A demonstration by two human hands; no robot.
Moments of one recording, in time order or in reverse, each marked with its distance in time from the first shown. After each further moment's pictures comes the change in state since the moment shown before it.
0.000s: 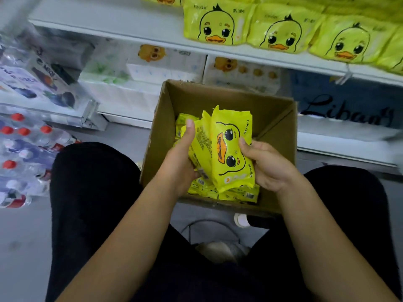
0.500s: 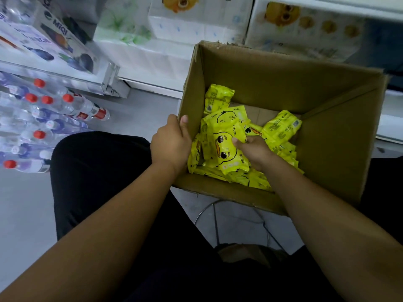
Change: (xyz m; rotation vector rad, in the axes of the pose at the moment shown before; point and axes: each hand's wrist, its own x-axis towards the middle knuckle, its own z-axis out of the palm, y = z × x) left_hand 0.071 0.000 -0.110 1.258 0.659 0.361; right_hand 0.185 0.112 -0.015 -0.622 0.309 0.223
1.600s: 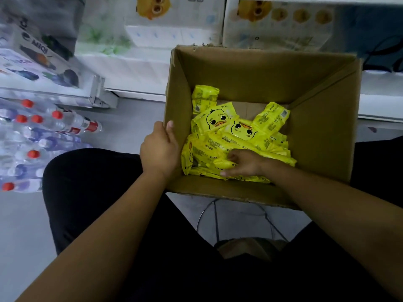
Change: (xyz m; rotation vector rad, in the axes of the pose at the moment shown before) left_hand -0.006 0.009 -0.005 -0.029 -0.009 -0.010; right_hand -0.005 0.039 -0.021 -0.725 -0.340 -0.172
